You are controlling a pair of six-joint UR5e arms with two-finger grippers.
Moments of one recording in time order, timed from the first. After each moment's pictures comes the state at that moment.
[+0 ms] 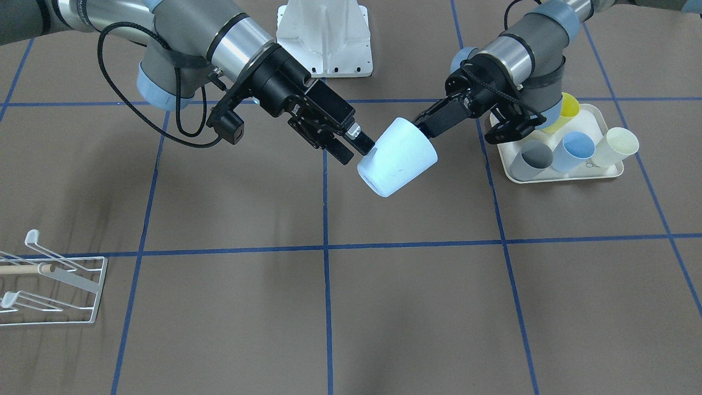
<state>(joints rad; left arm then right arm) -0.70 -2.03 -1.61 -3.12 -1.53 -2.53 0.67 -0.83 1.60 -0.56 1.64 2.19</state>
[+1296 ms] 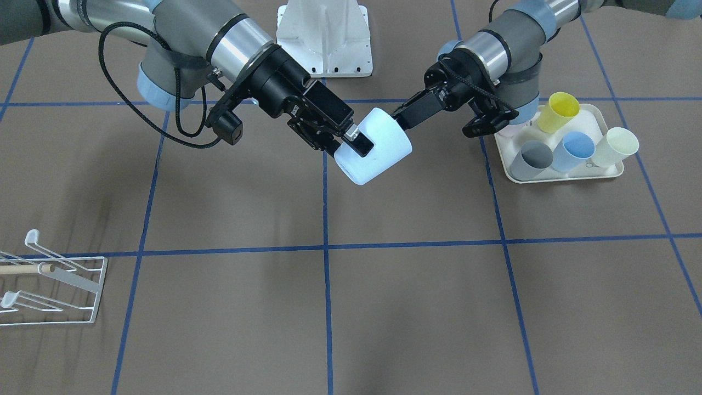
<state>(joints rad) -0.64 -2.06 -1.62 -3.12 -1.48 -2.52 0.67 -0.83 1.60 -0.55 1.63 2.19</state>
